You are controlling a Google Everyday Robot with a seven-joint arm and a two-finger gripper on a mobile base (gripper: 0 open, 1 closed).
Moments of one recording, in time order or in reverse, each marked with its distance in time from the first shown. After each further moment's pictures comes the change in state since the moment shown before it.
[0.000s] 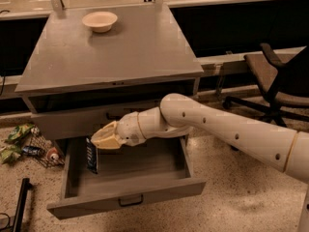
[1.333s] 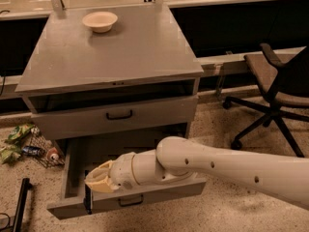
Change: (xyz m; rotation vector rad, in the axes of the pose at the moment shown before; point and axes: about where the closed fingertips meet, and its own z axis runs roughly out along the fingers) arm 0.049 0.099 0.027 0.097 0.059 0.091
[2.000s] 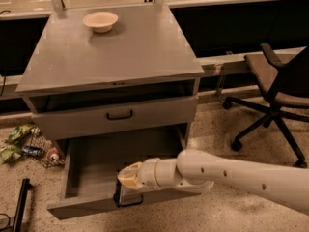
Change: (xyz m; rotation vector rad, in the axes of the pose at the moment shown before) arm 0.102 -0.076 -0.026 0.196 0.054 0.124
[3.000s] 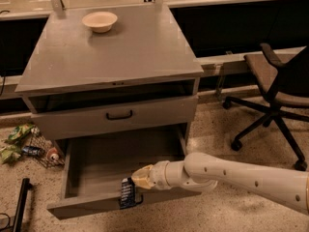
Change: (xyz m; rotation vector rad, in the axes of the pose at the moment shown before) arm 0.077 -0.064 0.008 0.032 0.037 0.043
